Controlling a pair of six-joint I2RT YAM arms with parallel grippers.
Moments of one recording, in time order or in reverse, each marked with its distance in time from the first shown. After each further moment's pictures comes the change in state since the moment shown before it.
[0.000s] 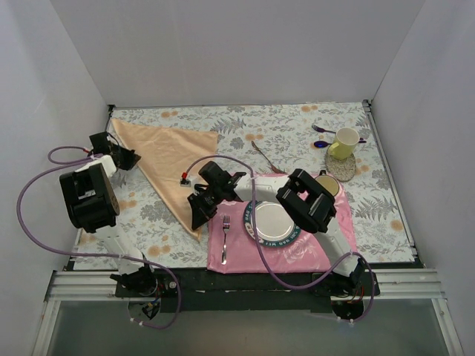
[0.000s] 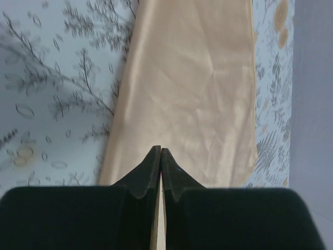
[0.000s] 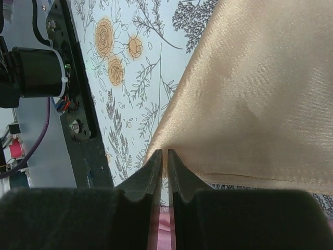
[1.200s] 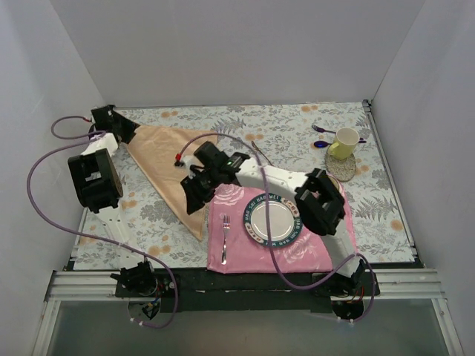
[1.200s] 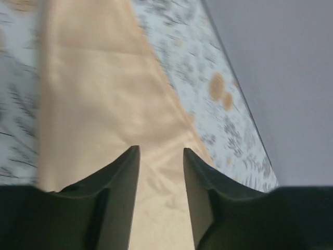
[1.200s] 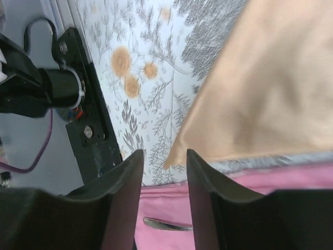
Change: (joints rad) left arm -0.001 0.373 0.502 0.018 -0.019 0.057; right arm 0.012 -0.026 0.262 -0.348 0.113 -0.117
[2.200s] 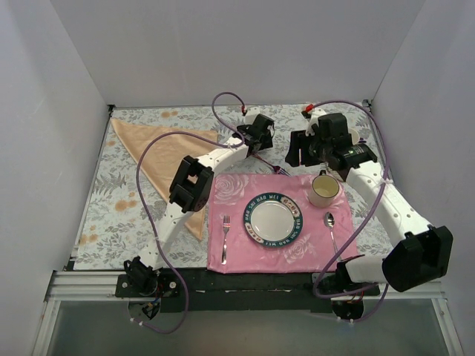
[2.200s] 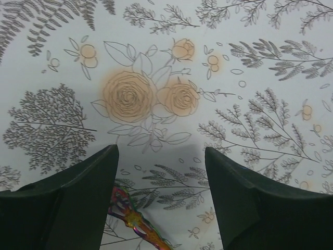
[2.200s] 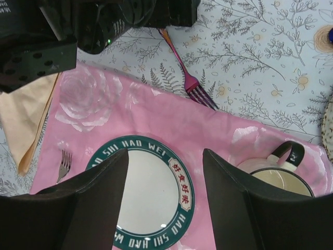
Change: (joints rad) left arm -1.003 0.387 0.644 -0.369 -0.643 0.196; right arm -0.642 -0.845 -0.552 -0.067 0.491 0.010
